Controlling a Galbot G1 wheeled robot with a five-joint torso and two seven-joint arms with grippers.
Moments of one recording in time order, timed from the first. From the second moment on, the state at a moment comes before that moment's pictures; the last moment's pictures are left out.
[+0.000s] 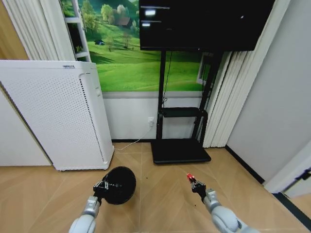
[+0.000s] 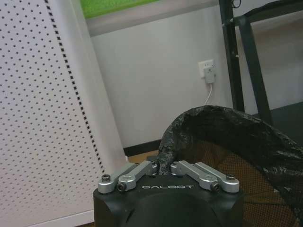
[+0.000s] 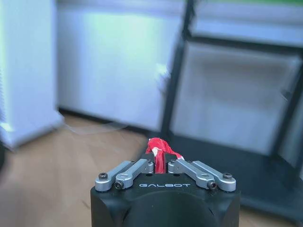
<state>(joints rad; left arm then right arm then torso) 1.39 -1.24 -0.49 -1.72 -0.08 -0.01 -0.05 -1.34 0.73 0.14 1.87 0.56 0.07 0.20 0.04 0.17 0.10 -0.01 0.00</state>
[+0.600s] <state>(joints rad) 1.35 -1.28 -0.36 -1.74 -0.05 0.03 -0.06 -1.21 0.88 -0.09 1.85 0.43 0.25 0.04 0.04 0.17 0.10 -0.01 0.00</state>
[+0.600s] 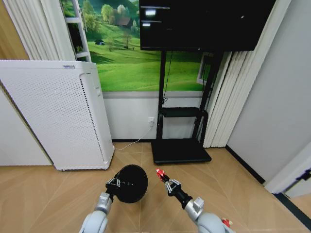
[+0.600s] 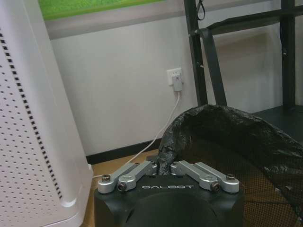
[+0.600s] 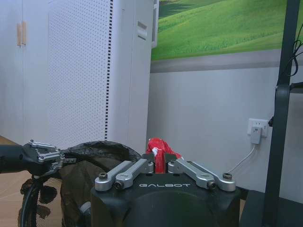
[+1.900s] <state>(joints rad) 1.26 -1.37 -0.26 -1.65 0.00 0.03 -0.06 -1.08 1.00 -0.20 1.63 0.38 0.27 0.04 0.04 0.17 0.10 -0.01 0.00</state>
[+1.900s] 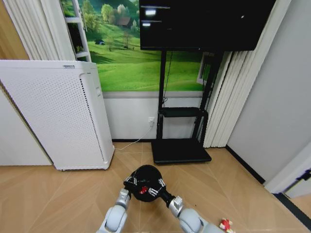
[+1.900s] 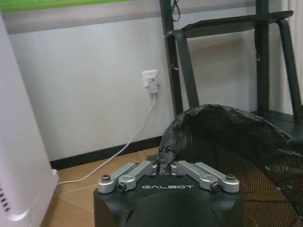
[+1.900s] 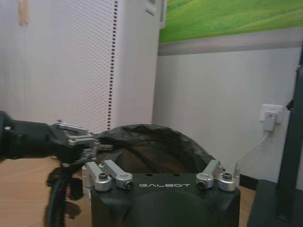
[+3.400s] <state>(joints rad) 1.52 -1.24 -0.67 -1.94 -0.14 -0.01 -0.08 -1.41 1.00 0.42 1.76 0.49 0.10 0.23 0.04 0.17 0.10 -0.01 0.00</state>
